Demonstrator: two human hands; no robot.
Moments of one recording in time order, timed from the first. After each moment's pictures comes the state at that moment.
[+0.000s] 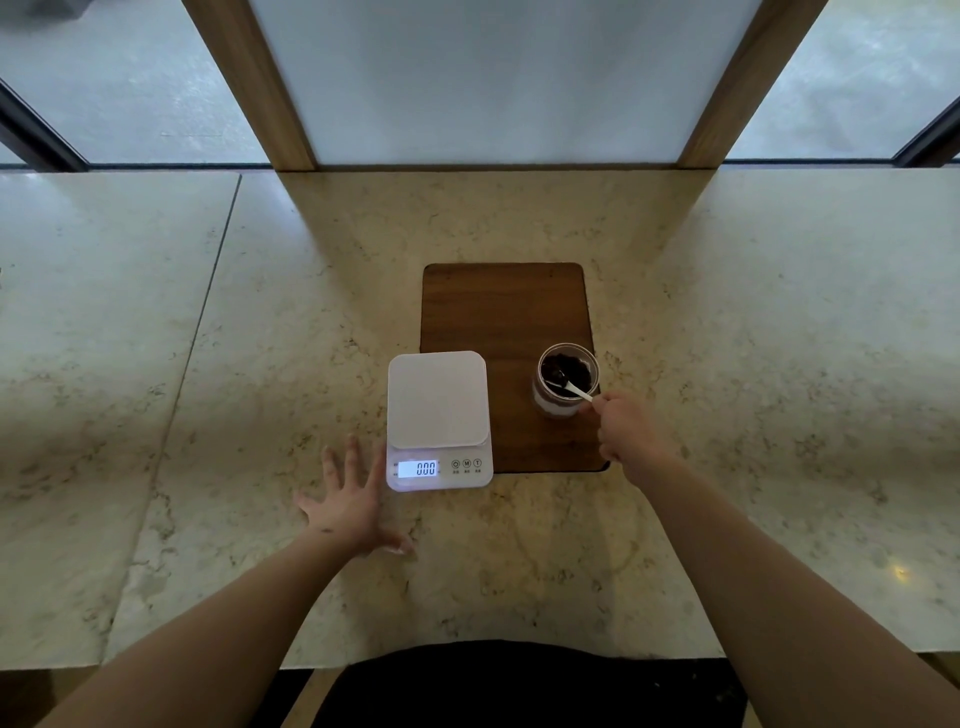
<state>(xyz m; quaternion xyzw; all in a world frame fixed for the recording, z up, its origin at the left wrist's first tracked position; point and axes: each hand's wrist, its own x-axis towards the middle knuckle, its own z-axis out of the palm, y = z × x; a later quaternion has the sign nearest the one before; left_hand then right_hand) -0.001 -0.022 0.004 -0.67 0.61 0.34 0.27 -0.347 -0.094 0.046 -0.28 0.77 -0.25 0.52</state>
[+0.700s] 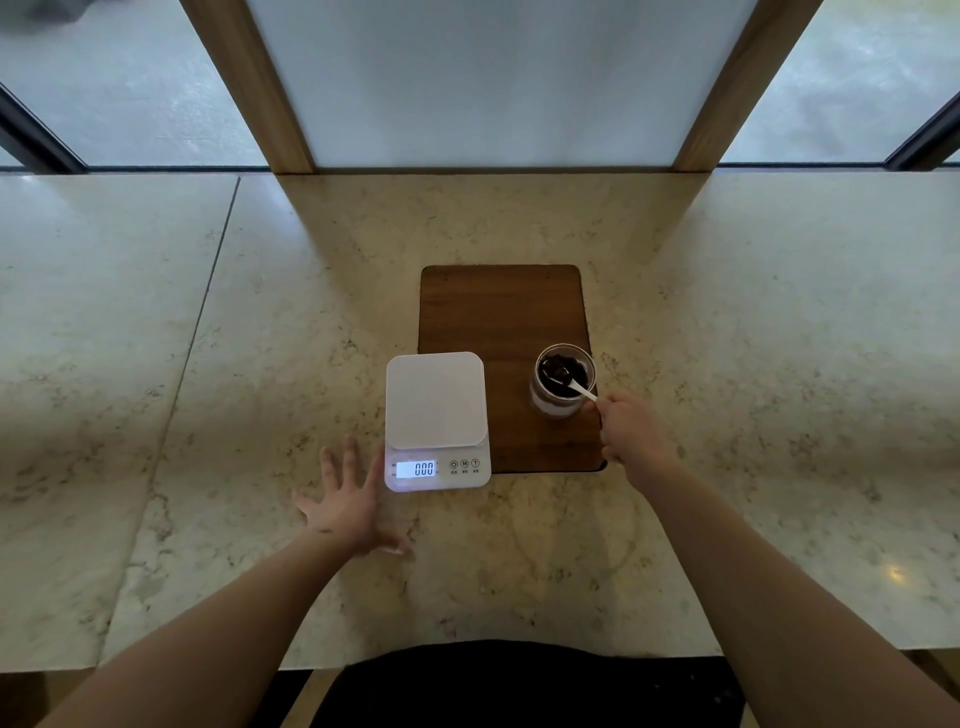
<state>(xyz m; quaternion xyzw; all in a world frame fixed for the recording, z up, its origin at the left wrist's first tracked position) 0.003 -0.022 -0.004 -0.67 0.61 0.33 0.26 -0.348 -0.086 0.059 -0.28 0.78 -0.26 0.50</state>
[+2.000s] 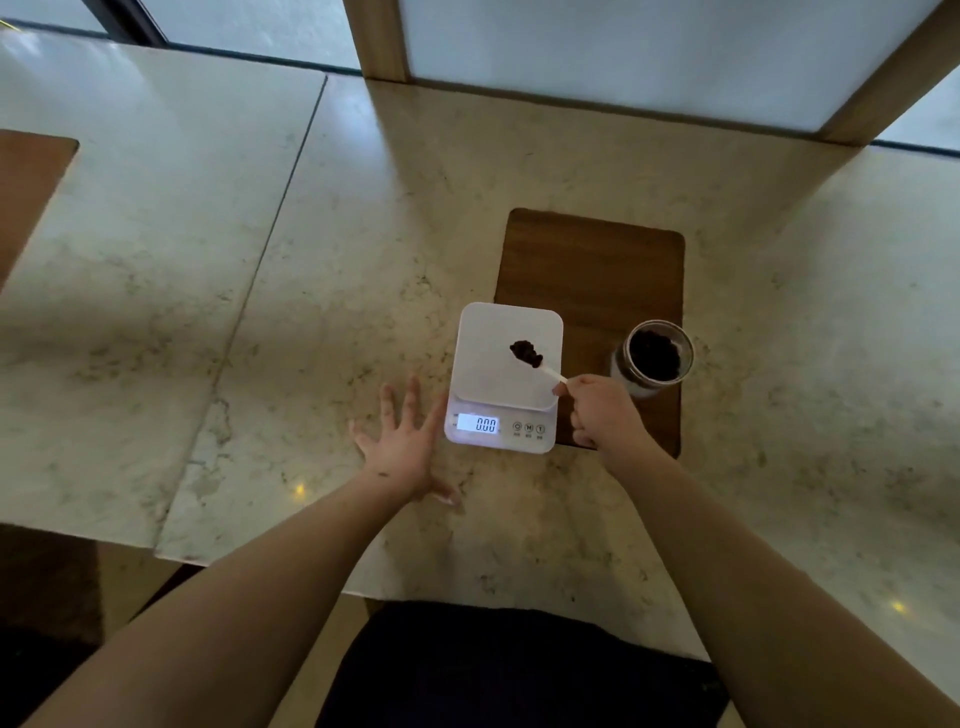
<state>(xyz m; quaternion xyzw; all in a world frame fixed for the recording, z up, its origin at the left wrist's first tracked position) 0.004 -0.018 -0.008 -0.67 0.61 0.35 0.23 -0.238 -0.088 0.045 -0.33 0.69 -0.21 0.60</state>
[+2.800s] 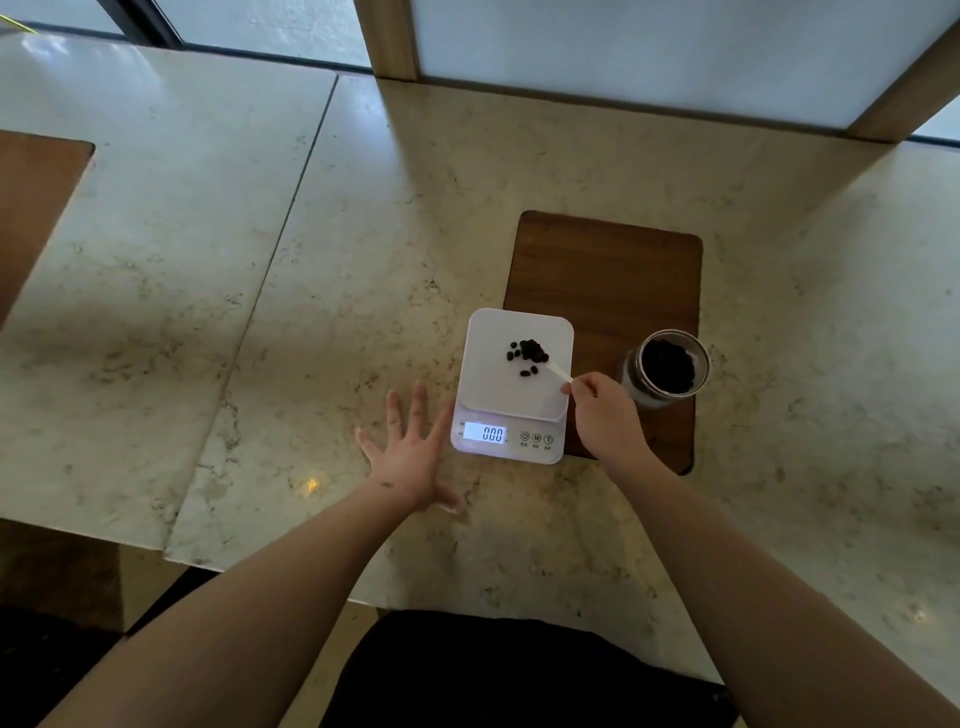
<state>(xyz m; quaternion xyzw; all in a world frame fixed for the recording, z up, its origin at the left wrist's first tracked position) 0.003 -0.019 -0.006 -0.67 0.60 0.37 0.23 -0.235 -0.099 0.013 -0.47 0.72 -0.17 0.48</state>
